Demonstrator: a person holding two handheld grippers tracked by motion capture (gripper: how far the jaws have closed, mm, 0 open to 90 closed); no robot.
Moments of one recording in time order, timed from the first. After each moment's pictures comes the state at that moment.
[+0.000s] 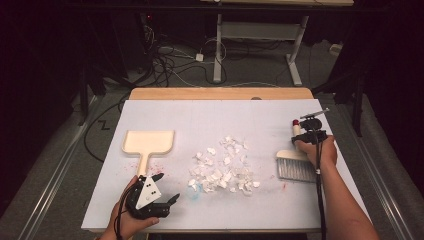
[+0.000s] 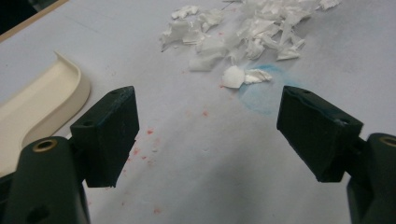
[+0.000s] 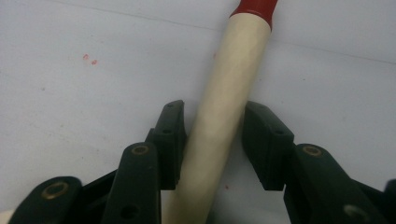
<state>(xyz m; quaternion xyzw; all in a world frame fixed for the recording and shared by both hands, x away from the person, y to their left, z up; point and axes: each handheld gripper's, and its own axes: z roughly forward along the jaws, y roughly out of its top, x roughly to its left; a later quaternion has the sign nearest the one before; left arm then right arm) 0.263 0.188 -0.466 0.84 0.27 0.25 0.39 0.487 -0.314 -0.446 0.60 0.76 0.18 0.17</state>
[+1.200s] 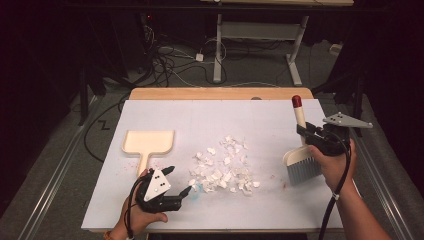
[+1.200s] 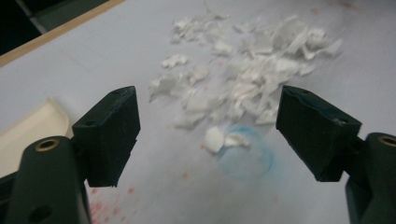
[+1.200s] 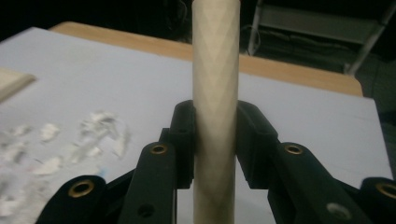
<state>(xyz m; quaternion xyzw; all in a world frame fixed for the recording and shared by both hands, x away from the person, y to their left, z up) 0.272 0.154 -0.435 0.83 0.28 0.23 0.43 0.375 -0.295 -0.351 0.45 0.73 0.44 0.28</state>
